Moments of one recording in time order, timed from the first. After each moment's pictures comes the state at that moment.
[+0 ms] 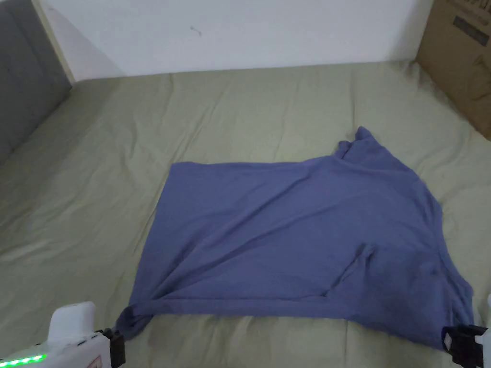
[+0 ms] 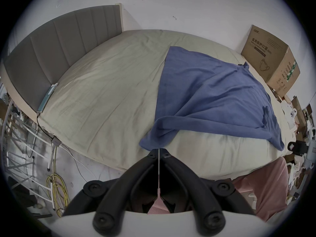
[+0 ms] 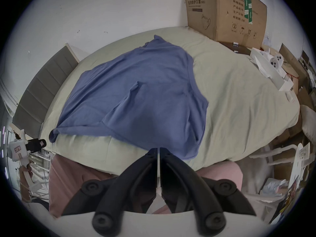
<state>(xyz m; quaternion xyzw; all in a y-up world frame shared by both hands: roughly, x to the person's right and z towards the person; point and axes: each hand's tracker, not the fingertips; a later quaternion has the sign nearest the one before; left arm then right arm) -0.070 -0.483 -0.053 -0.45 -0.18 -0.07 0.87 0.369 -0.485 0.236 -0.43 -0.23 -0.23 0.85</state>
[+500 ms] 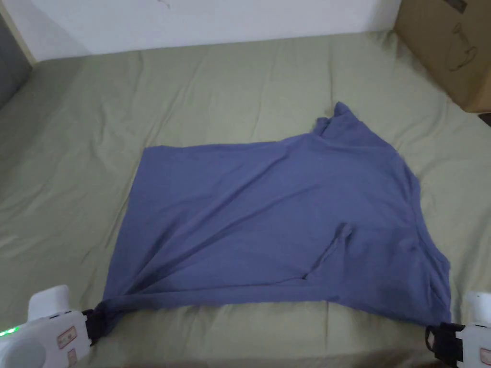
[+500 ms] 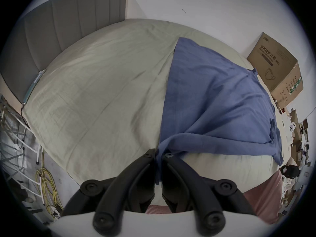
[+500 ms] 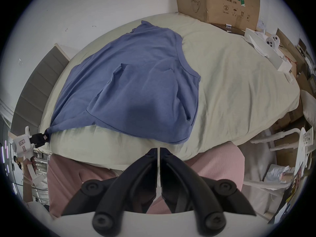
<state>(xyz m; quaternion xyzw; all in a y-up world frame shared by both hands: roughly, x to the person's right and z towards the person) -0.067 -0.520 -0.108 -0.49 -0.18 -0.02 0.85 0.385 -0.513 0.252 -0.46 -0.25 -0.26 0.81</state>
